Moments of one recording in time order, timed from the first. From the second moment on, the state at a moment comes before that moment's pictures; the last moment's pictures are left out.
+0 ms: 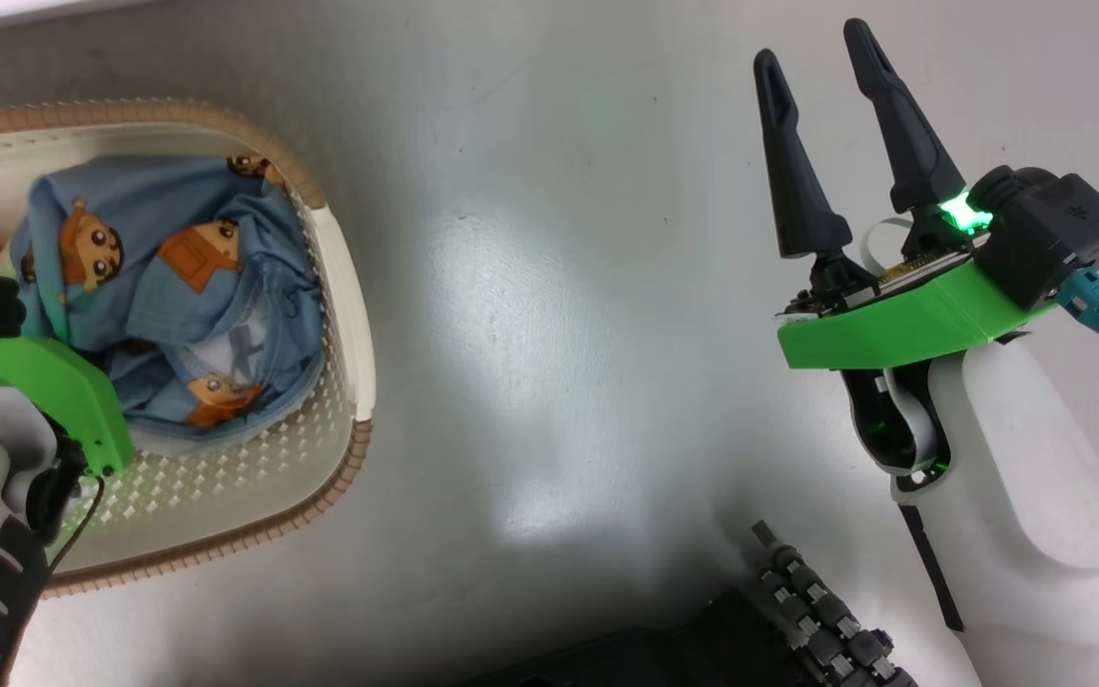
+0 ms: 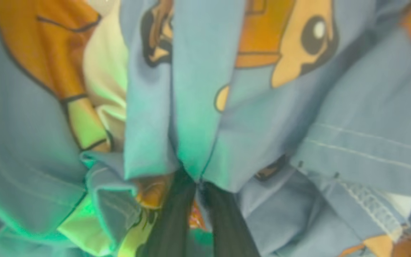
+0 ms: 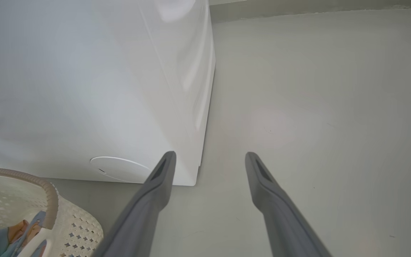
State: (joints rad) left arm -1.00 0.46 -0.96 1.22 -1.08 -0.13 0.03; right arm -0.62 -0.06 0.22 0.18 0.31 0.13 -0.26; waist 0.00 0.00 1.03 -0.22
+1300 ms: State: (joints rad) left arm -0.67 0.46 -0.96 0.84 -1.26 -0.13 -0.25; right arm -0.50 -0.06 0.19 0.35 0.38 0.13 -0.26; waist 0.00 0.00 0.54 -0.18
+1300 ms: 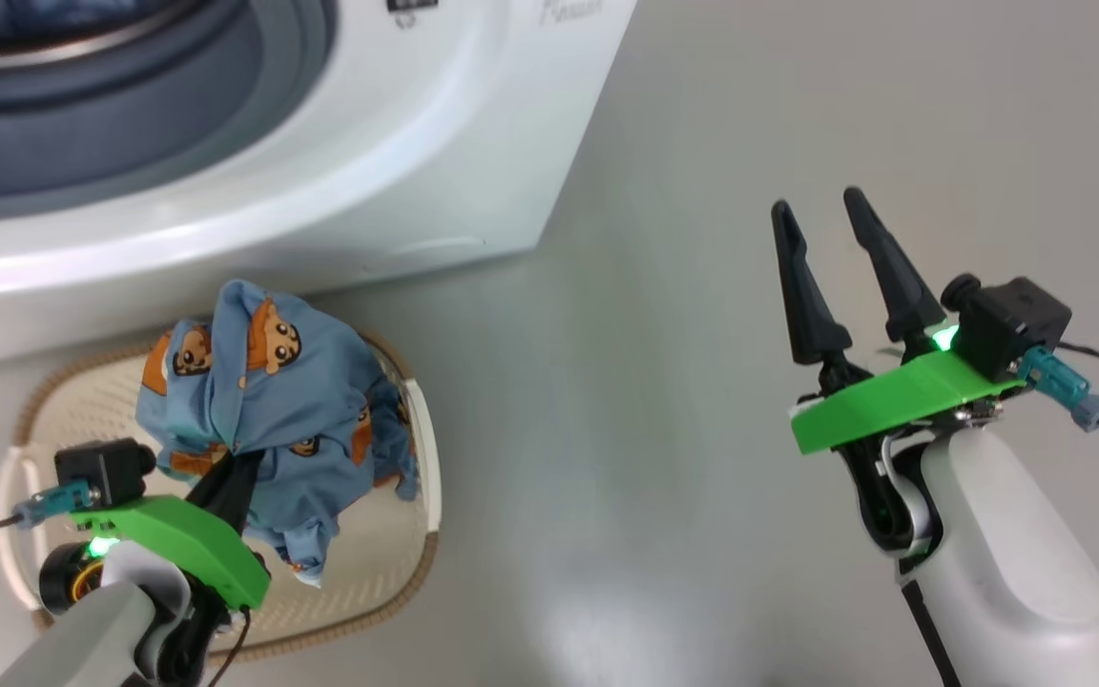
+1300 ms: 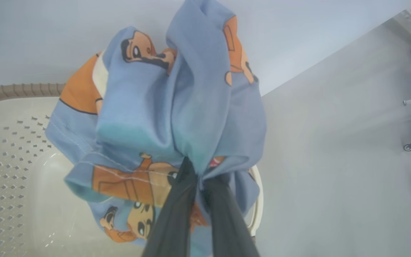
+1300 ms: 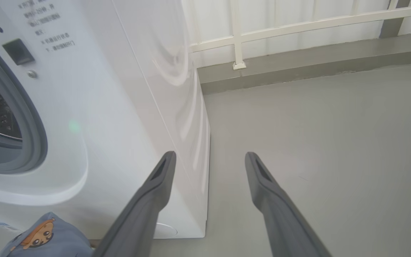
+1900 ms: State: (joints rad) left arm -0.36 0.38 -0.57 0.54 -0.98 -0.13 -0.25; right arm -0.34 -0.09 0.16 0.42 0.39 0.13 -0.26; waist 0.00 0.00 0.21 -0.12
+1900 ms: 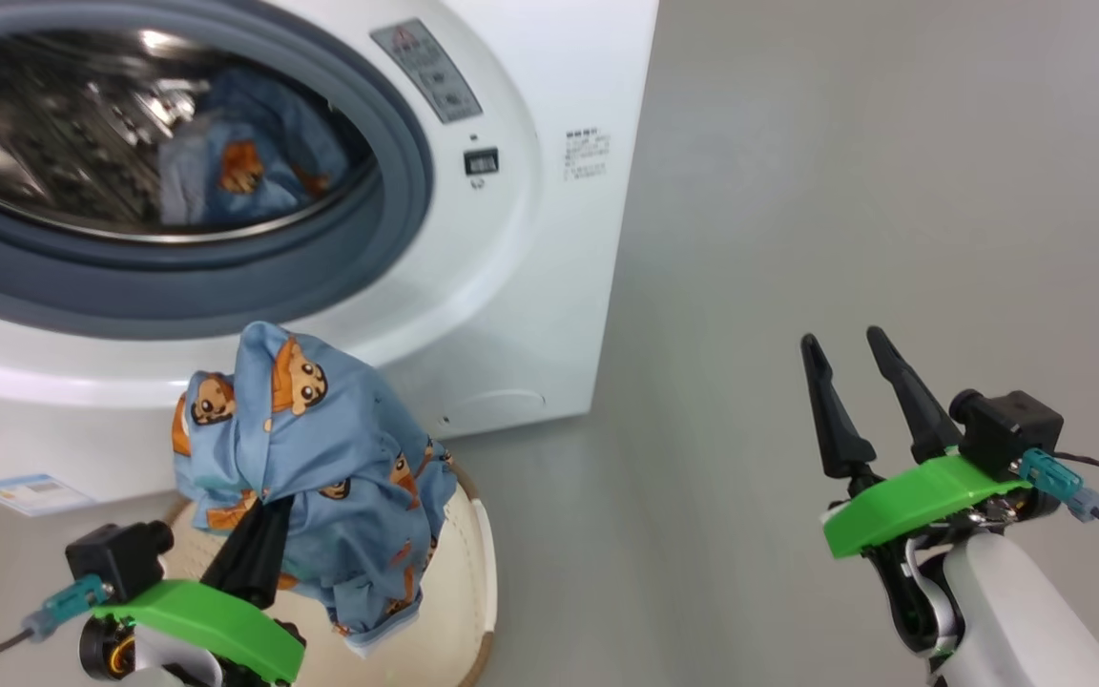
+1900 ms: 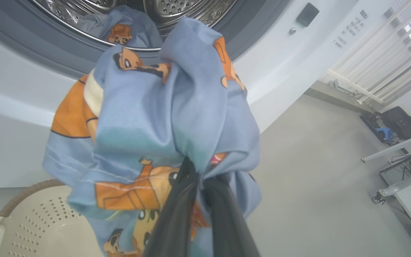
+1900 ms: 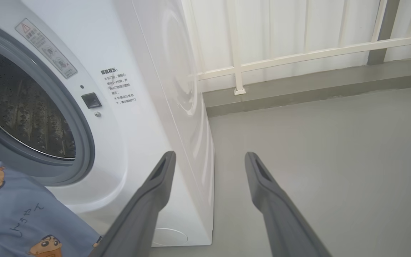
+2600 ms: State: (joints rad) left arm -0.19 0.28 -0.34 0.25 -0.82 -0.10 -0.25; right arm -0.27 -0.12 0.19 0.44 0.44 0.13 -0.26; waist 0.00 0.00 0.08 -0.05
